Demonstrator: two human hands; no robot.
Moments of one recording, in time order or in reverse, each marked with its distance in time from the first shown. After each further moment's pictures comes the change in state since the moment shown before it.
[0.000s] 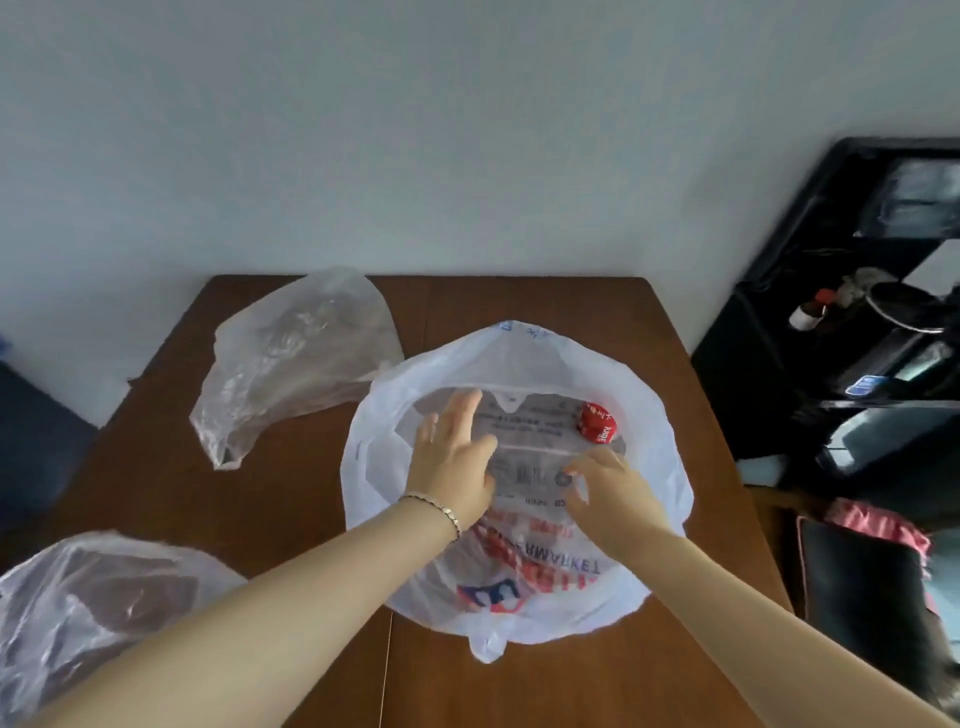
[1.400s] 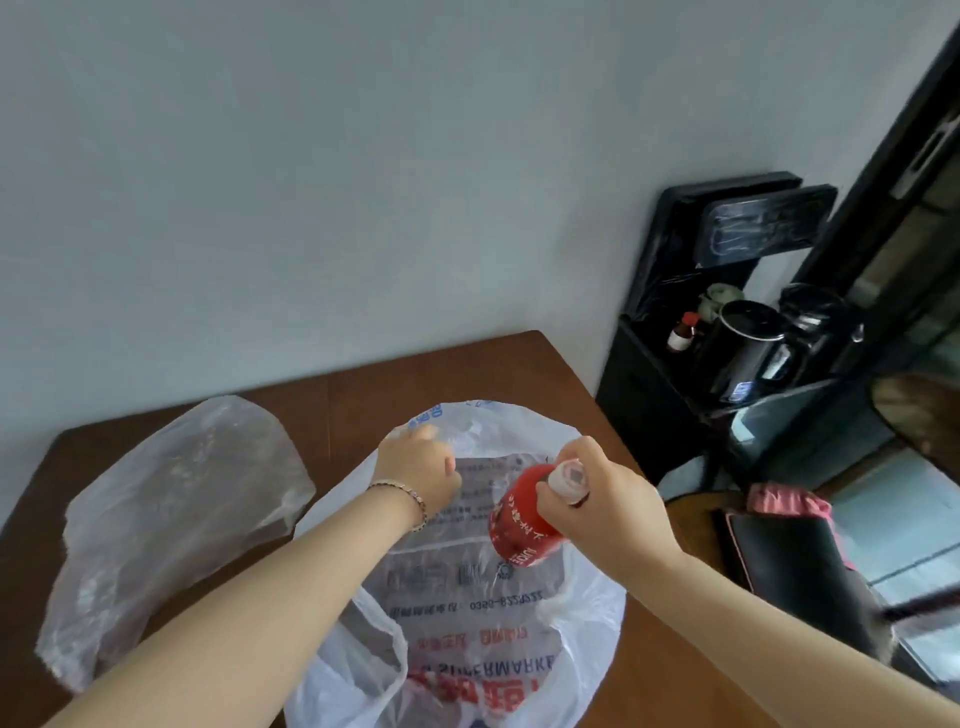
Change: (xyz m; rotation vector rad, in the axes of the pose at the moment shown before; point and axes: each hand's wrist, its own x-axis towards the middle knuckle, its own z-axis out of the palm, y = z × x) left_hand 0.137 0.027 -0.051 0.040 -0.194 0.098; right_hand 0.008 0.001 -0.103 0.268 0.292 0.235
